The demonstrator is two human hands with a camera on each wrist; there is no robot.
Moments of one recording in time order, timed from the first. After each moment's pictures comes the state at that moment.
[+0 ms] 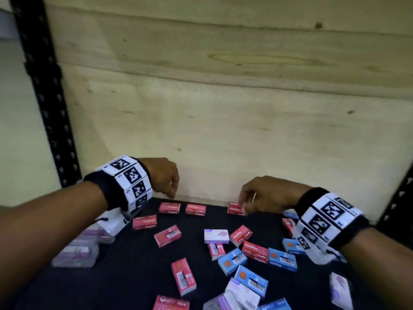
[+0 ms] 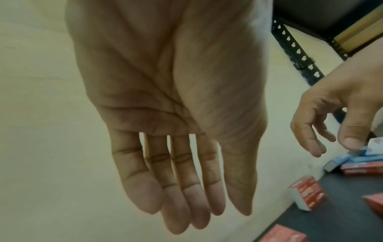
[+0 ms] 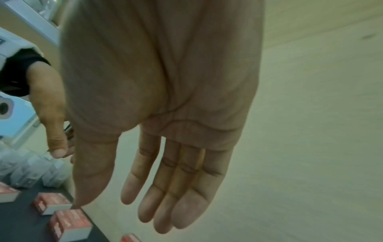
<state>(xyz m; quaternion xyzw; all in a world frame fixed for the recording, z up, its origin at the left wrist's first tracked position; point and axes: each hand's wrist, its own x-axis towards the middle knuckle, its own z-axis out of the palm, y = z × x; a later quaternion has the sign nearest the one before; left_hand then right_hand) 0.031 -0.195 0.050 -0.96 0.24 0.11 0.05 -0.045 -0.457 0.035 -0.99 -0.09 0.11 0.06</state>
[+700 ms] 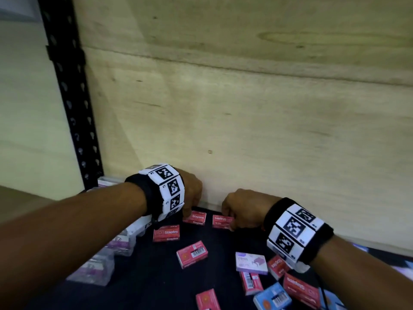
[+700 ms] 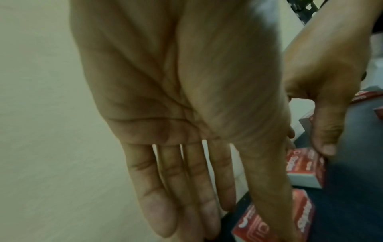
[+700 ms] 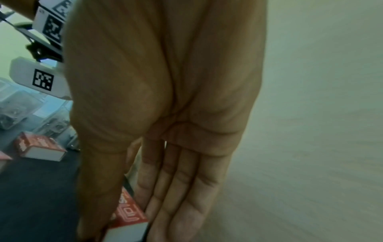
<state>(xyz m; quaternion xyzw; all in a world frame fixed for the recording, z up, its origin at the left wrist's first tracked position) 0.080 -0.198 0.010 -0.94 0.25 0.21 0.13 0.037 -0.360 -0.007 -0.97 -0.19 0.16 -0.05</state>
